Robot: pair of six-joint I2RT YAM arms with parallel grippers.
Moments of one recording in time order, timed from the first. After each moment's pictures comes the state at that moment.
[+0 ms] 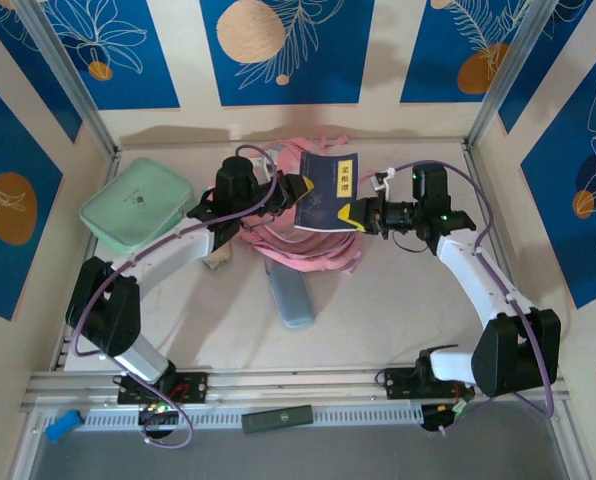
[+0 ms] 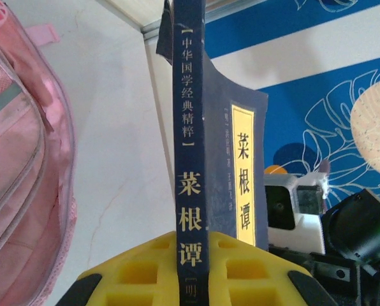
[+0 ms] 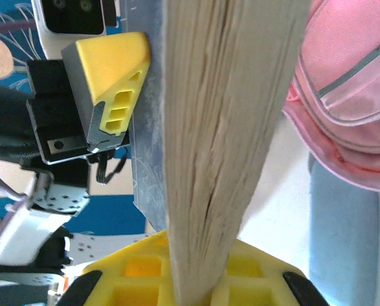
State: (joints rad) left arm -0.58 1.59 1.19 0.16 0.50 -1.10; right arm 0.15 1.28 1.02 -0.39 -1.07 0.76
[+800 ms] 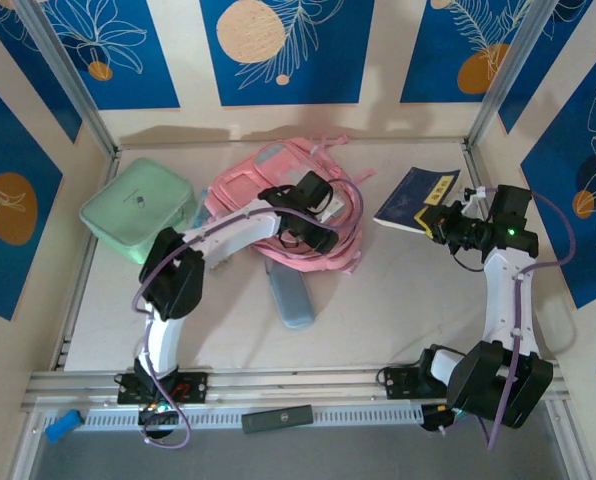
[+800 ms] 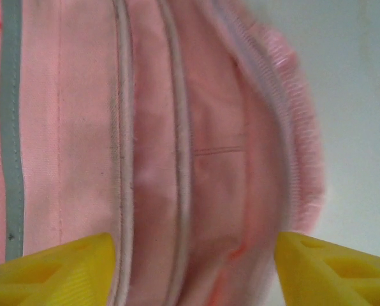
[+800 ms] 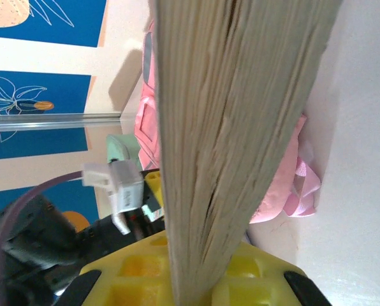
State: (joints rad) left arm -0.80 2.03 1.71 -0.74 0.05 0.05; right arm -0.36 1.13 1.01 -0.79 -0.90 0.61
